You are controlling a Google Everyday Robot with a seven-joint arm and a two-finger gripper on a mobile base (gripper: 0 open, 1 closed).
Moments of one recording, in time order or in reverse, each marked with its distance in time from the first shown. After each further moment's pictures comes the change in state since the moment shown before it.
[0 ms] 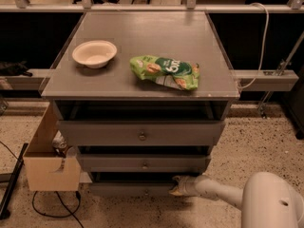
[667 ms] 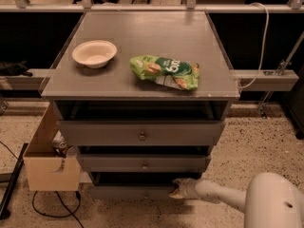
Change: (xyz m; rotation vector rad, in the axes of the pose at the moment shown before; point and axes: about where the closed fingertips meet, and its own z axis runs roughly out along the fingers) arm 0.003 0.011 -0.010 -0.001 0.005 0.012
